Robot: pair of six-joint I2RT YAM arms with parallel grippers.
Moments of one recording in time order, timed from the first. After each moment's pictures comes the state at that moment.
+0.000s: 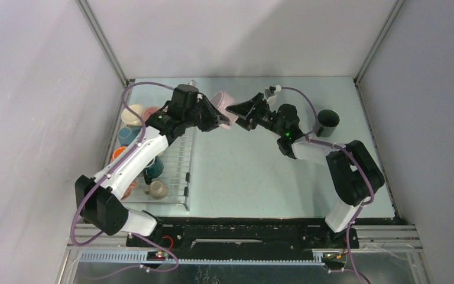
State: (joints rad) left arm -0.52 1.41 1.32 -0.52 0.16 -1.00; right arm 0.50 1.72 0.94 0.87 -0.50 1.34
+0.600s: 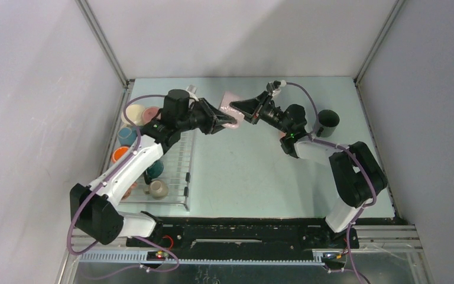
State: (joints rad) left arm -0.48 1.32 1.17 -0.29 0.41 -1.24; right arm 0.47 1.70 0.94 1.08 -0.57 1.54
